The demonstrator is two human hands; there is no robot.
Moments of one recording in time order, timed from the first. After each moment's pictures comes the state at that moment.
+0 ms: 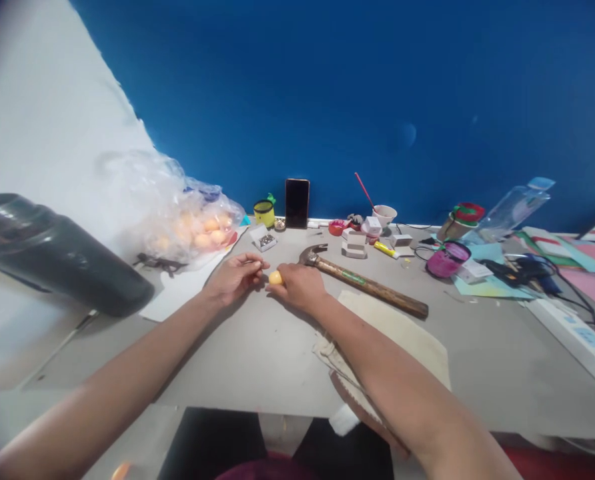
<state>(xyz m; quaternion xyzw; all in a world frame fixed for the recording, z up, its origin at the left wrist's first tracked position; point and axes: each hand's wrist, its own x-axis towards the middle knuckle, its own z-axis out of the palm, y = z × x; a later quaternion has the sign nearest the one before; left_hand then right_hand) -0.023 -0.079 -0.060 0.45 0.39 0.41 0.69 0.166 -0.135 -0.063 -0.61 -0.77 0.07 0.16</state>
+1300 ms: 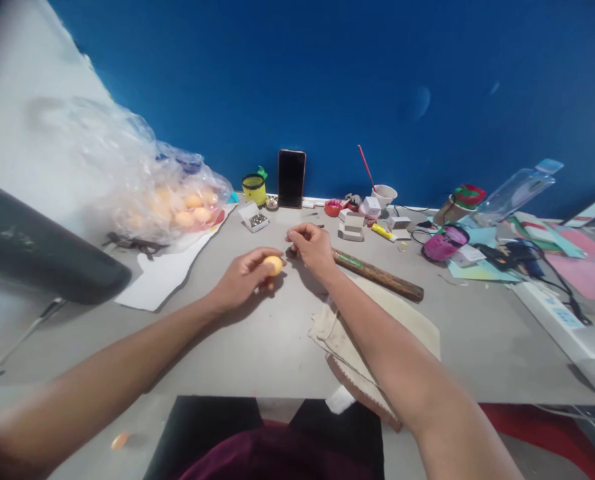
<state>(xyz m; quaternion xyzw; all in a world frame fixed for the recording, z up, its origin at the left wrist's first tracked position) 0.003 -0.122 -0.066 0.62 0.30 0.35 0.63 0.193 -0.109 -0.064 -0.53 -0.46 0.39 0.60</state>
